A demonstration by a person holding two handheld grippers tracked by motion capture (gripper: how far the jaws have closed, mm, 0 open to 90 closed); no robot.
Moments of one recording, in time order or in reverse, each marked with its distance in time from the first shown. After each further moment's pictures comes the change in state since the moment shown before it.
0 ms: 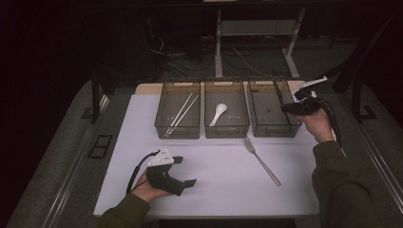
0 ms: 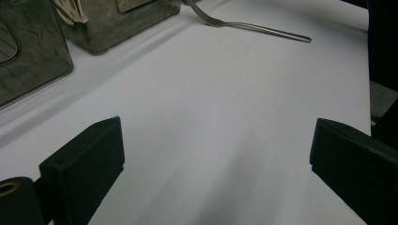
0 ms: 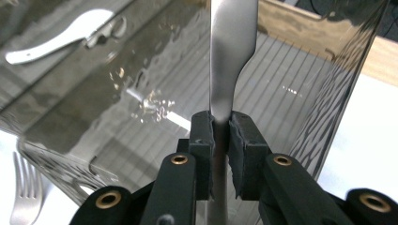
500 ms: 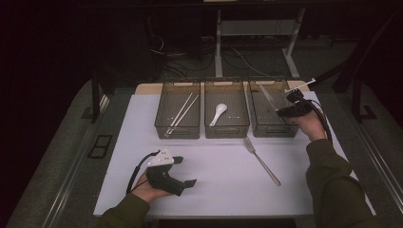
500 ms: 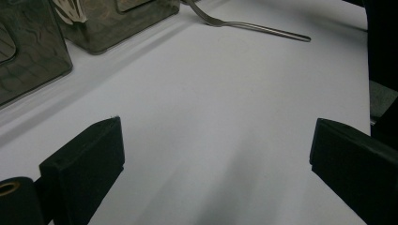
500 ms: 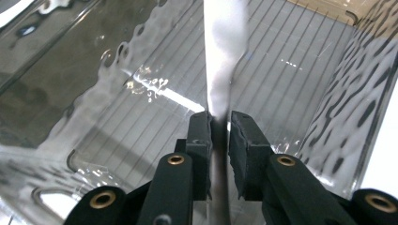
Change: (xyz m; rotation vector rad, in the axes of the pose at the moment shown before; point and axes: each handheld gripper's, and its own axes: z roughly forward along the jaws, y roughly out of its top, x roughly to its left) left arm 0.000 0.000 0.000 0.001 -0.002 0.001; right arm 0.003 0.001 0.026 0.097 -0.025 0.028
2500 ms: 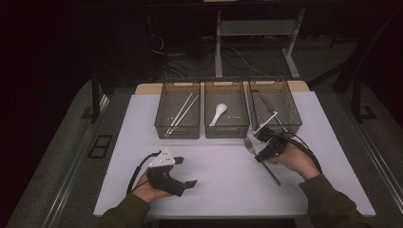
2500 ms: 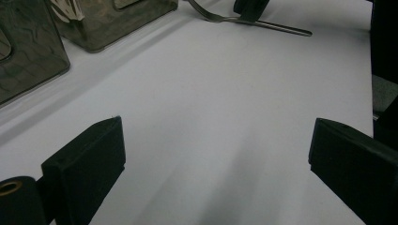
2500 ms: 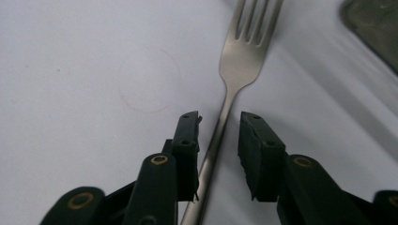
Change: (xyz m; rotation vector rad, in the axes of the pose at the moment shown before) left arm -0.002 0.000 0.002 0.011 0.005 0.014; right arm 0.134 -0.054 -0.005 0.366 0.181 -0.215
